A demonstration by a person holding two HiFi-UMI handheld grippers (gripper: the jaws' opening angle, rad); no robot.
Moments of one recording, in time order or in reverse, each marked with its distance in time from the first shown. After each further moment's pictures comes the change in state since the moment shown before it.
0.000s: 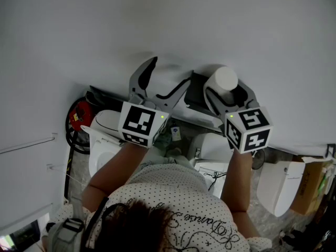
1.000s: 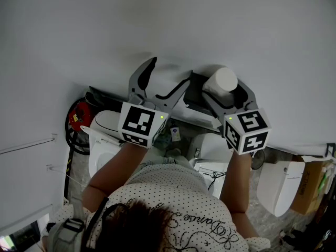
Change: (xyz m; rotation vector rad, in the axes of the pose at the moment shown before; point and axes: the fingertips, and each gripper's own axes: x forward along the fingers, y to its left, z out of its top) left arm -0.001 0.000 0.001 0.001 -0.002 -0.001; right arm -0.001 0.002 0.000 -0.004 -0.031 0.003
